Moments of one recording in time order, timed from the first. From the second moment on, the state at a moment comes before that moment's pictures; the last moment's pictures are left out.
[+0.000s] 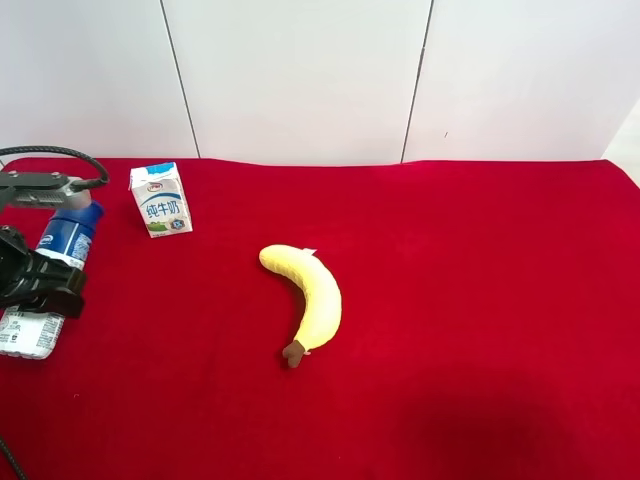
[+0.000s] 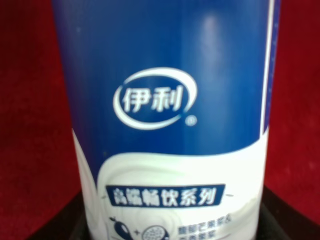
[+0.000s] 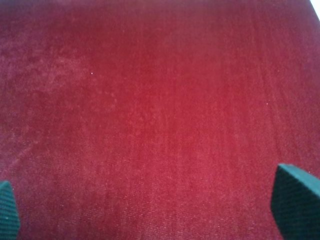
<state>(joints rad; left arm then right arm) -0.01 1.38 -0.60 -0.22 0.54 0.21 0.04 0.00 -0.48 -0.02 1.06 -0.01</state>
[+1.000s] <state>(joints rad) 0.01 1.64 -0.60 -0.31 0.37 0.22 0.04 0.00 -0.48 -0.02 1.06 -0.01</state>
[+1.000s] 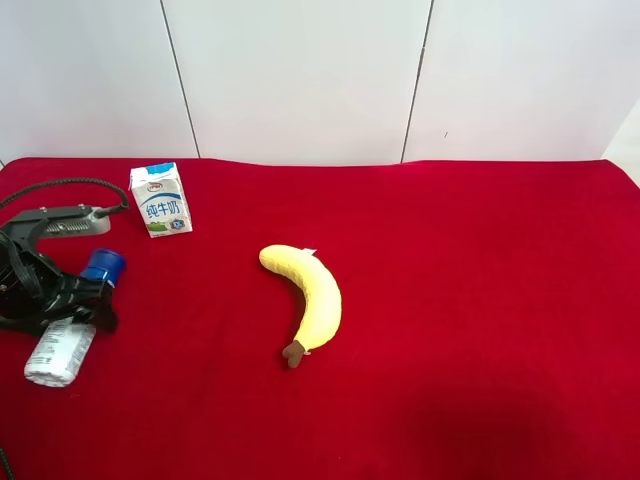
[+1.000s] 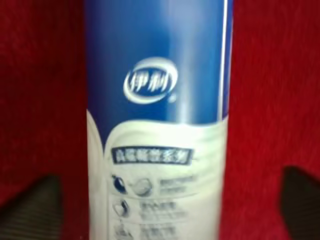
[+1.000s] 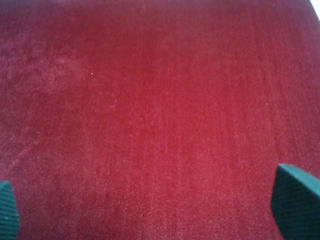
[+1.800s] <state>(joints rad) 0.01 1.37 -0.84 -0.29 0.83 0.18 0.04 0.00 -0.48 -0.02 1.06 -0.01</state>
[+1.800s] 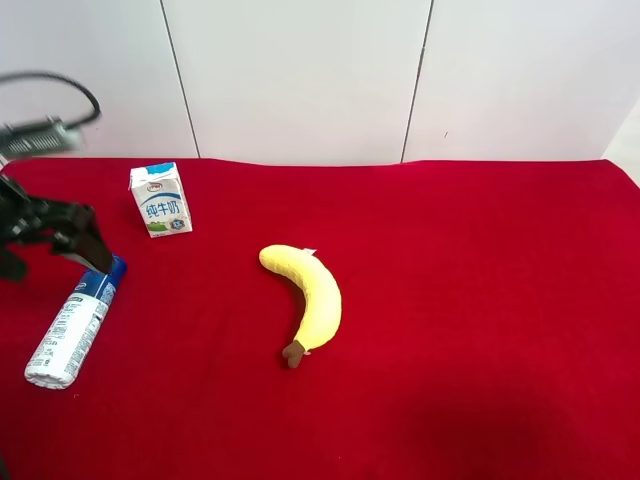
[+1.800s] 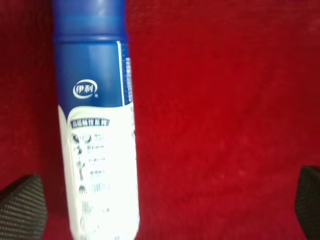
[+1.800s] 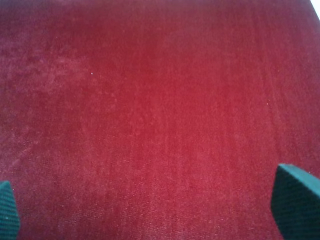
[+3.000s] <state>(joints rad) 0.01 0.03 -0.72 -0.07 1.21 0.03 0.04 0.00 -0.48 -0.02 1.06 -0.01</state>
